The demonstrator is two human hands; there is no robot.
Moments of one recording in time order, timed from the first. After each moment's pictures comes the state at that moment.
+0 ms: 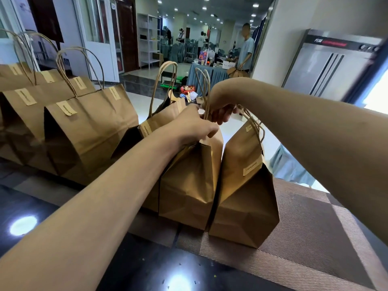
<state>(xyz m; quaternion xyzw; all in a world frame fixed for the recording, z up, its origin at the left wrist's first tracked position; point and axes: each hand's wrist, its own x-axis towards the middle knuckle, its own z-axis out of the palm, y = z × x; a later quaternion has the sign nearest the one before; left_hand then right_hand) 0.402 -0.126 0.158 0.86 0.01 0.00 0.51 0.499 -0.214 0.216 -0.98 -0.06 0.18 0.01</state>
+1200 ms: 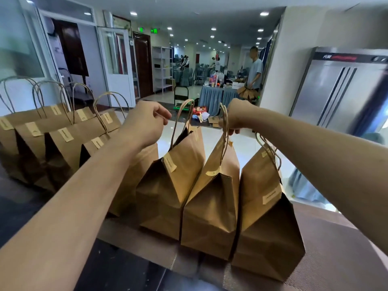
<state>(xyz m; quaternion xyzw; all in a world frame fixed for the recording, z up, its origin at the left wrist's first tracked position) 0.388 -0.017 0.201 0.89 0.05 0.22 0.40 0.510 -0.220 0.228 -0.99 -0.10 0.00 0.07</state>
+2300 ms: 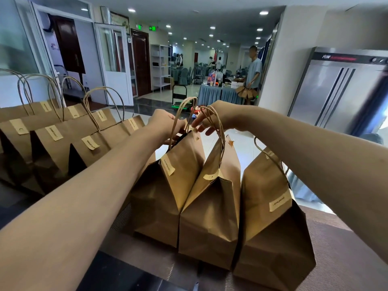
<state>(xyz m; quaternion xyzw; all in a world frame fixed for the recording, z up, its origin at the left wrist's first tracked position) 0.479 -0.032 0.171 0.82 0.12 0.10 0.54 0.529 -0.197 0.212 -0.93 -0.26 0.10 0.25</state>
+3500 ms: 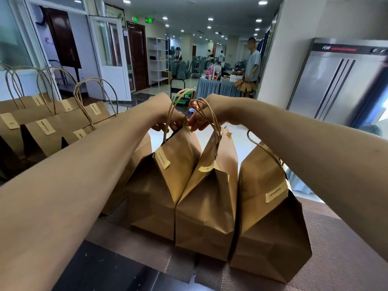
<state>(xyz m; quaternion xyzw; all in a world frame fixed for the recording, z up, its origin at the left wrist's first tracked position) 0.493 -0.028 0.193 0.95 0.07 0.00 0.30 0.526 -0.193 0.208 -0.93 -0.24 0.11 0.25</state>
